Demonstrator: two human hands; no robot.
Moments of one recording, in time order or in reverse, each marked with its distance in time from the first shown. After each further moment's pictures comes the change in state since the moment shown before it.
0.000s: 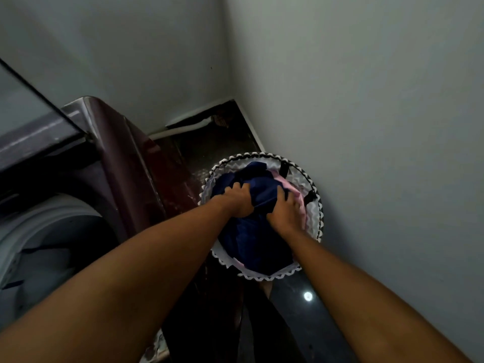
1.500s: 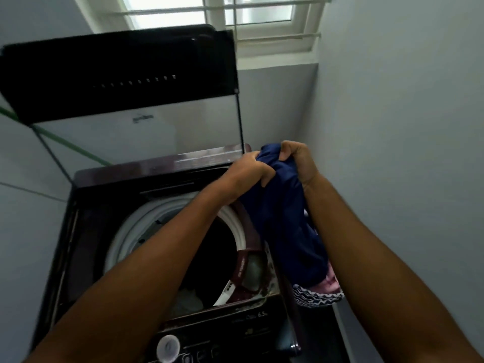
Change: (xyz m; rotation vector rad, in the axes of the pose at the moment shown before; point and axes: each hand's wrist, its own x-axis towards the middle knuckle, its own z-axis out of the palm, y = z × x) left_hand -0.323 -0.122 -0.148 -1.039 0.571 0.204; right_hand -0.211 -0.303 -0.191 1.300 -0.870 -0.567
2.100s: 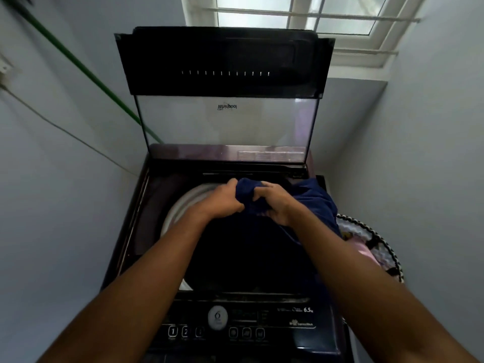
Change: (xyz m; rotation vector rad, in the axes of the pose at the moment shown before) left_hand -0.079 -0.147 -0.120 0.429 0.107 -0.207; right_hand 0.053 0.152 0.099 -0.517 0.266 0.277
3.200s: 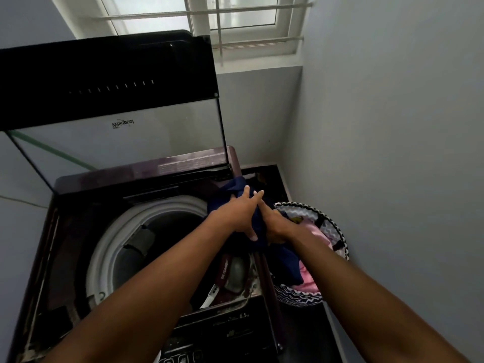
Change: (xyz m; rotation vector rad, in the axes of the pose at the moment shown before) left_hand 0.055 0.161 0.134 0.590 -0.302 0.313; right_hand -0.018 0.087 -0.201 -1.055 0.036 -0.002
